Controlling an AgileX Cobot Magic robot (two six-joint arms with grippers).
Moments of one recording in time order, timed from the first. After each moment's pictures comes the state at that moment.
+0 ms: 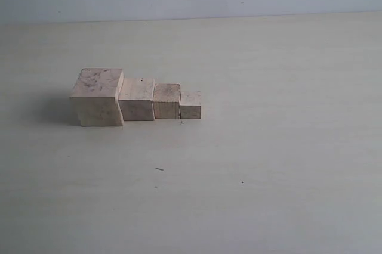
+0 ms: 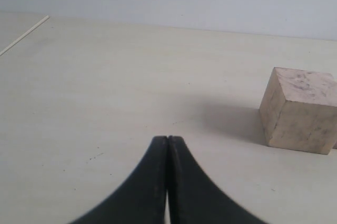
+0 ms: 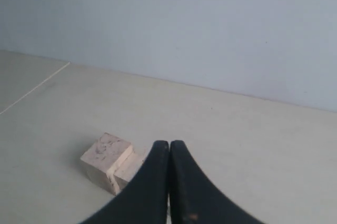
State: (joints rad) left arm 0.08 0.01 0.00 -0.06 0.37 0.02; right arm 0.53 0.85 -0.90 0.47 0.50 -0.27
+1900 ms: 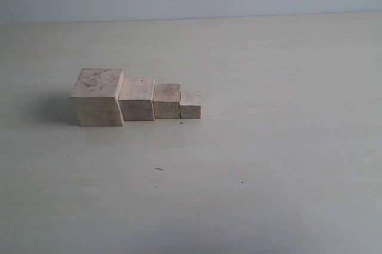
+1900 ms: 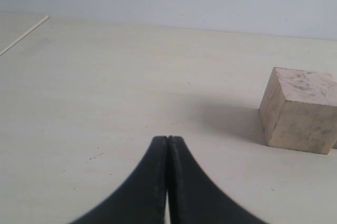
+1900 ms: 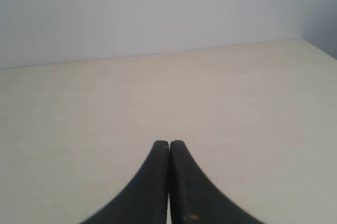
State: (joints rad) left arm 0.08 0.01 0.00 -0.06 0.37 0.02; right arm 0.06 0.04 0.00 0.13 0.28 -0.05
